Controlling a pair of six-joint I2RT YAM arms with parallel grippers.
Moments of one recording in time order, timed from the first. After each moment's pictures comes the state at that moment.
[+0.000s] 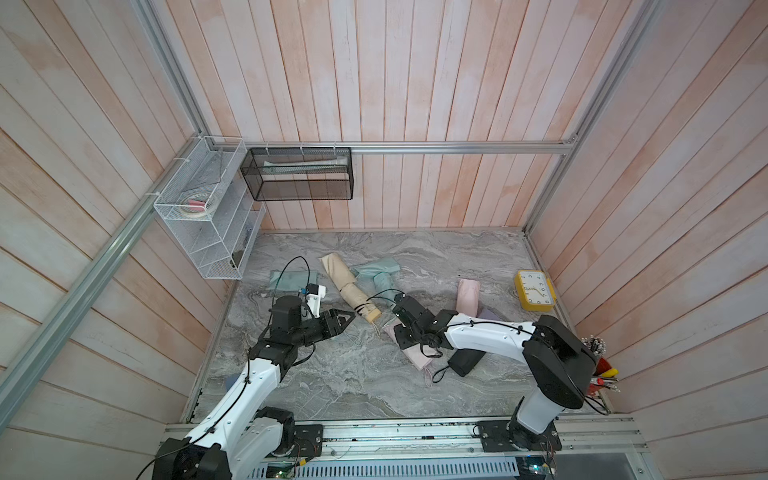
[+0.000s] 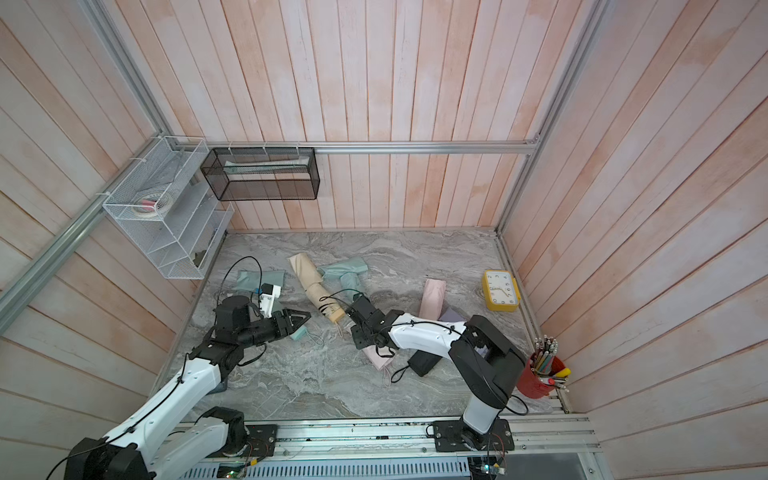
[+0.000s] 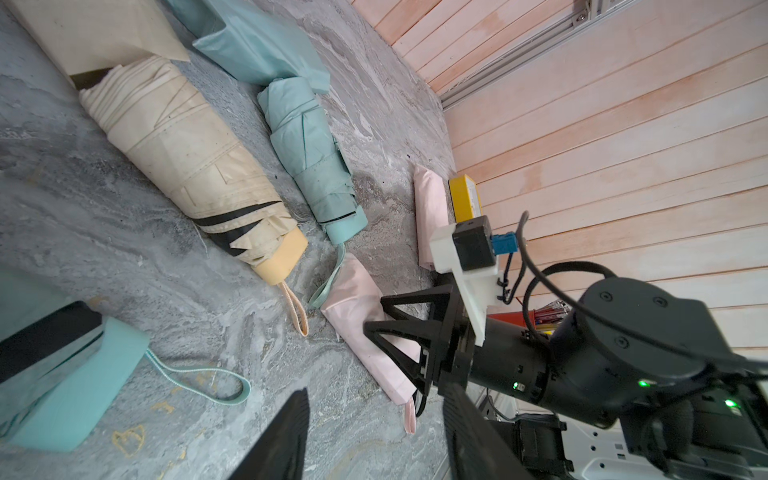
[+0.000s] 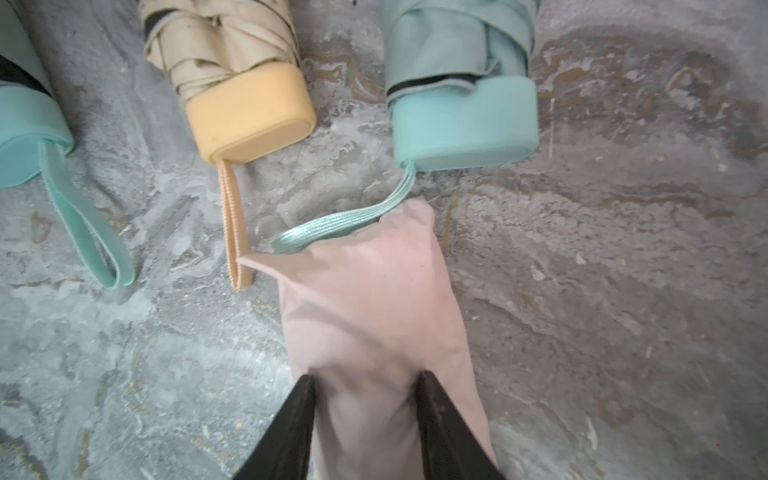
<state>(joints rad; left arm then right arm) -0.20 0.97 0.50 -0.08 0.68 -0.65 0.94 1.70 1.00 -0.36 0.14 0.48</state>
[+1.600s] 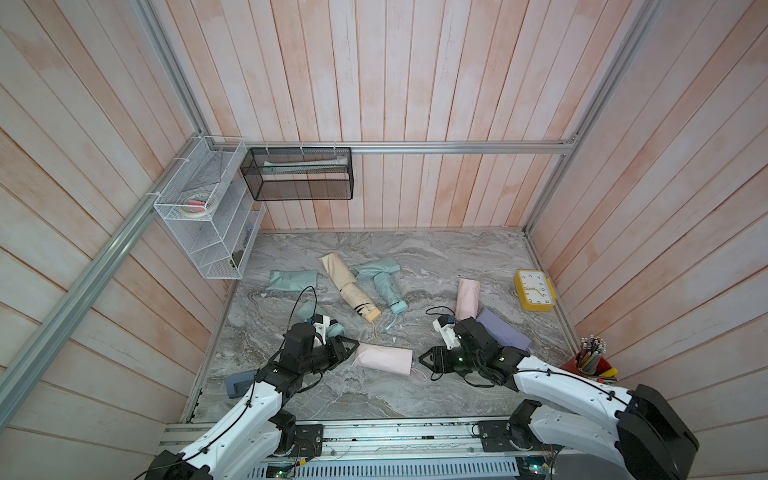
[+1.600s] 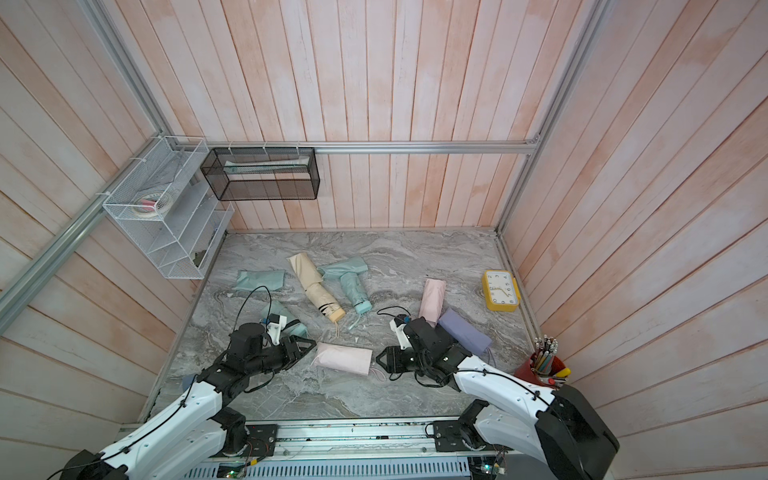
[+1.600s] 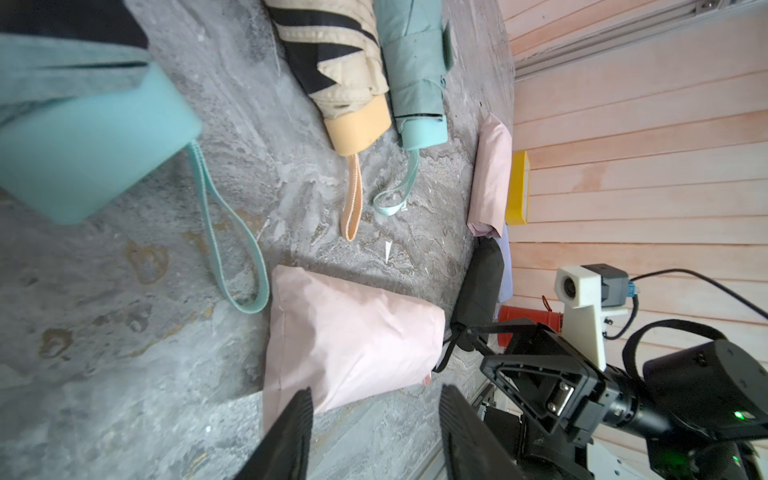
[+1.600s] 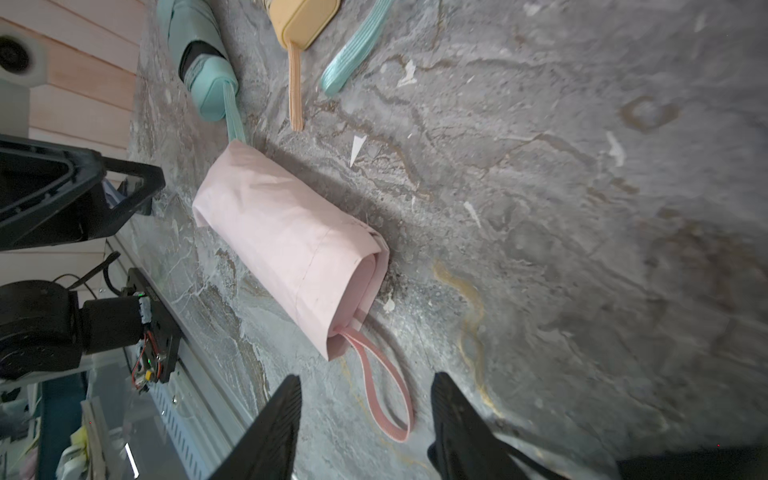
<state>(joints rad) -0.38 0.85 0.27 -0.08 0.49 -0.92 0.74 1.13 0.45 -0.15 -0.37 0.64</state>
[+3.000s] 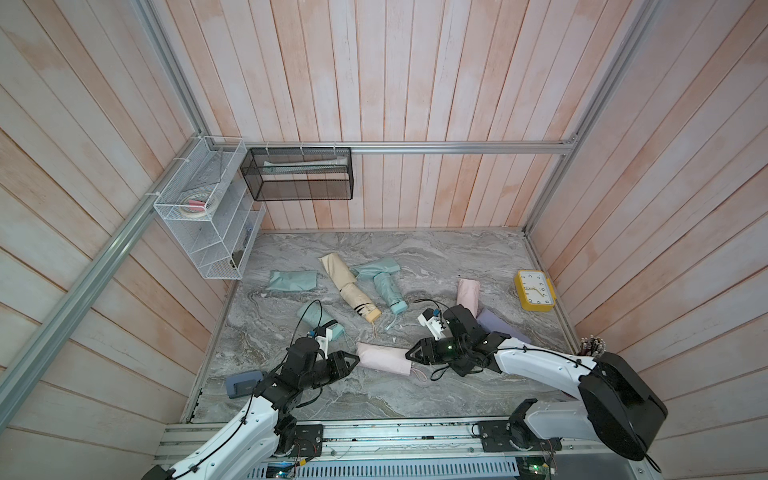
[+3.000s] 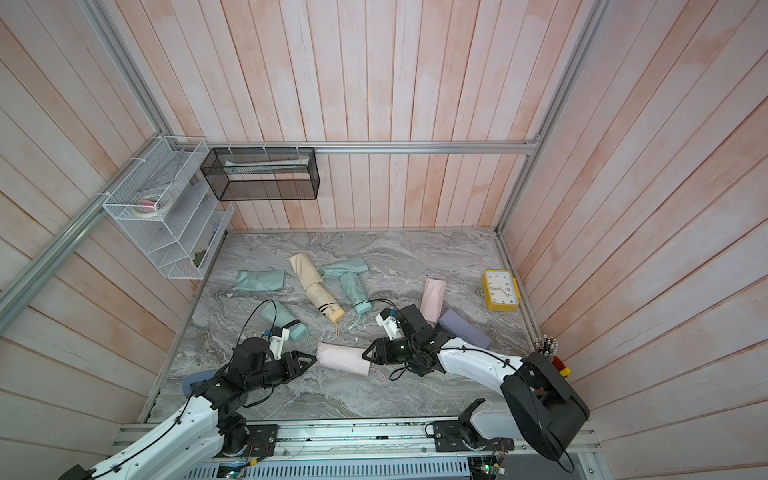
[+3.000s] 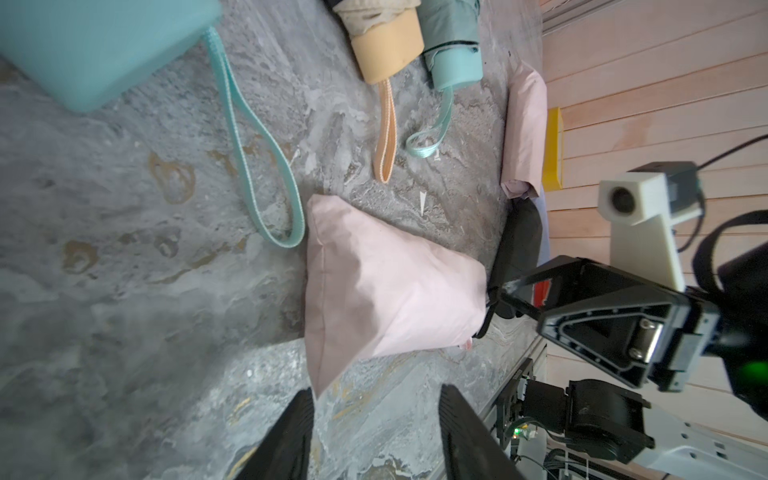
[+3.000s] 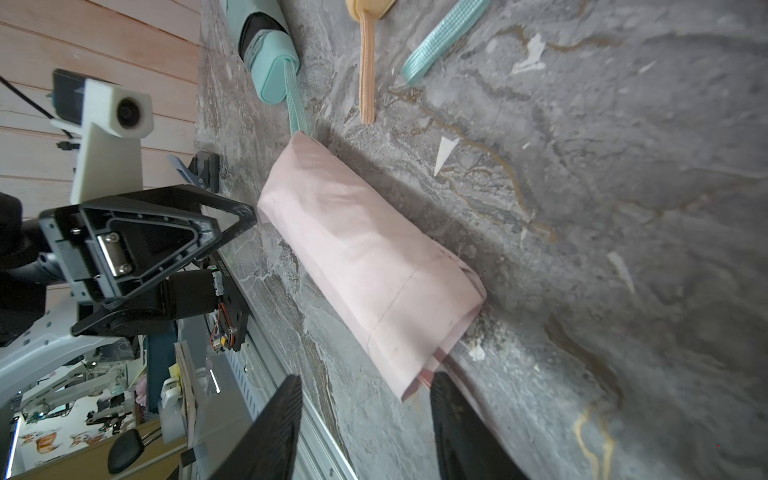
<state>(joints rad) -0.48 0.72 0.17 -0.15 0.41 -0.87 0.71 1.29 0.53 -0.08 -0.57 0.65</state>
